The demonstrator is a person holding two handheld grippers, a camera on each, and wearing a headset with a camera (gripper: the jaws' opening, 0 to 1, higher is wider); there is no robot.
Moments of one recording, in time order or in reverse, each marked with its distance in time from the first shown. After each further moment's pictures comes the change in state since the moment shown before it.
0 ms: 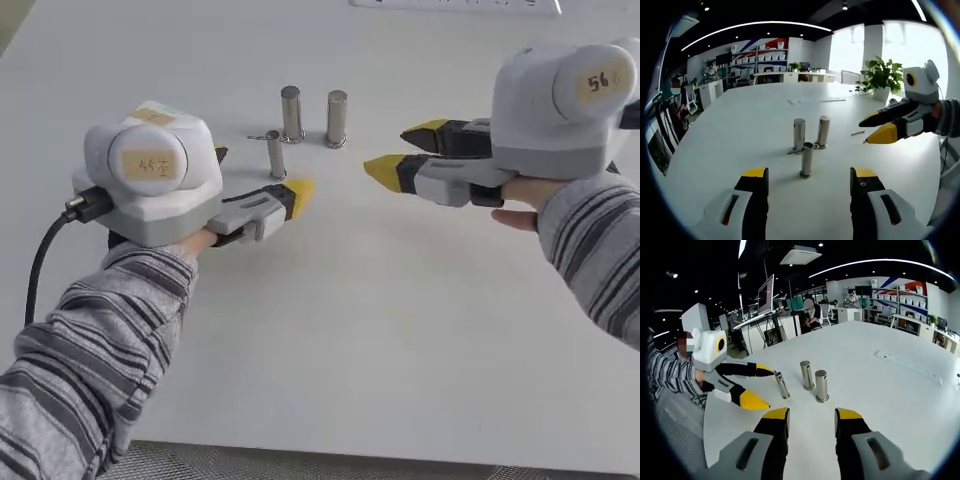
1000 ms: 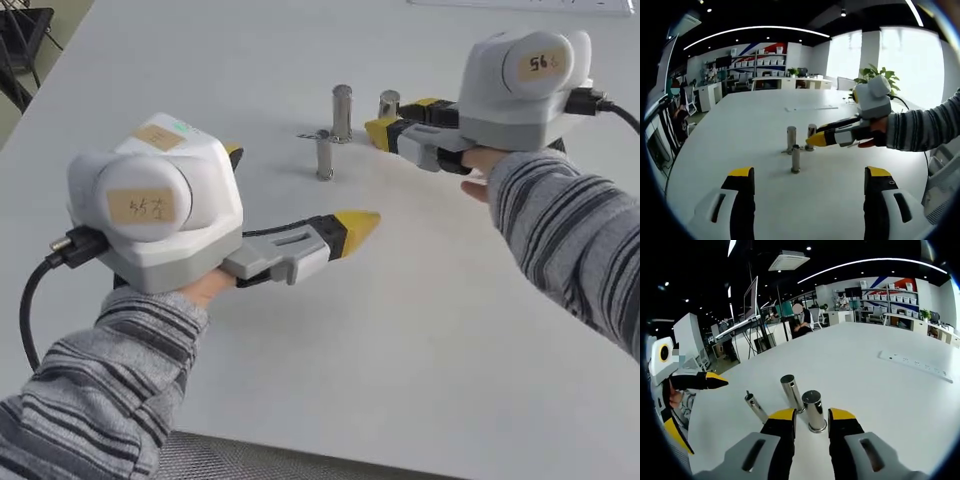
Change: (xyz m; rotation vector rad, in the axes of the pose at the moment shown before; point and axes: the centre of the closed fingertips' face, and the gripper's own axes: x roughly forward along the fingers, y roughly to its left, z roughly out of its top) left arm -0.040 -0.020 0.012 -0.013 -0.044 -0.026; right arm 0.076 -0.019 0.010 0.062 -0.035 -0.045
